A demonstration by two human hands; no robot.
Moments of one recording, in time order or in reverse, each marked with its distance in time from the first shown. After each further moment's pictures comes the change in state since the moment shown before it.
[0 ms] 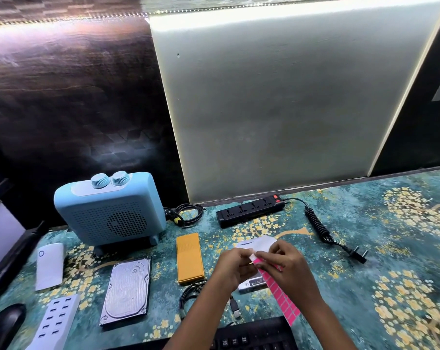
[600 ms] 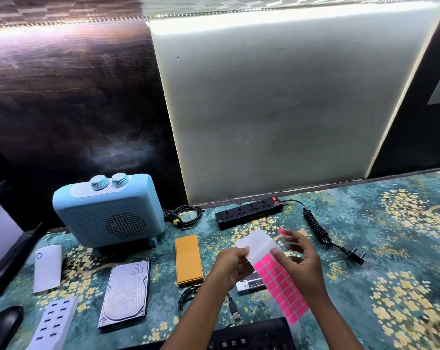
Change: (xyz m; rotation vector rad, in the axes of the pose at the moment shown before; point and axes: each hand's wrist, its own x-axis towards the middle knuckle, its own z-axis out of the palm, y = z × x) left_hand 0.011 0.000 -0.004 -0.005 -0.013 0.038; right_hand 0.001 -0.001 -0.014 0.568 0.196 0.485
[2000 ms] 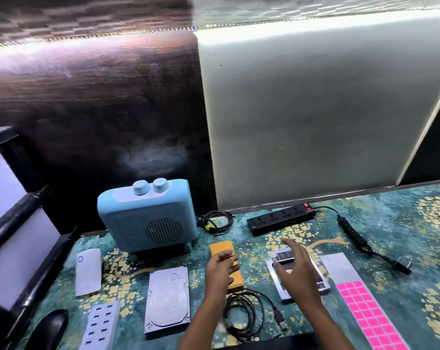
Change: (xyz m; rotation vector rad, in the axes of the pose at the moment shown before) left_hand -0.024 0.008 -0.108 0.027 0.216 0.289; right_hand -0.012 -0.001 0.100 -0.423 -0.019 -0.034
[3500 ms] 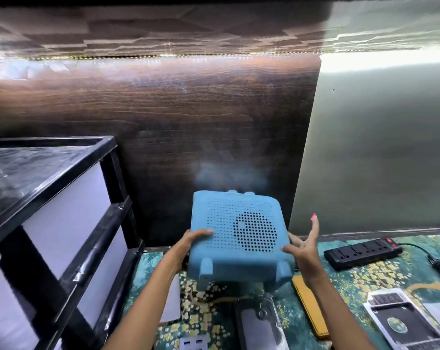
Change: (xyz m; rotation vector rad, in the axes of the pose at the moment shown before) left_hand 0.124 0.147 -0.280 0.033 -0.237 0.021; right_hand 0.059 -0.173 0.168 0.732 -0.158 0.165
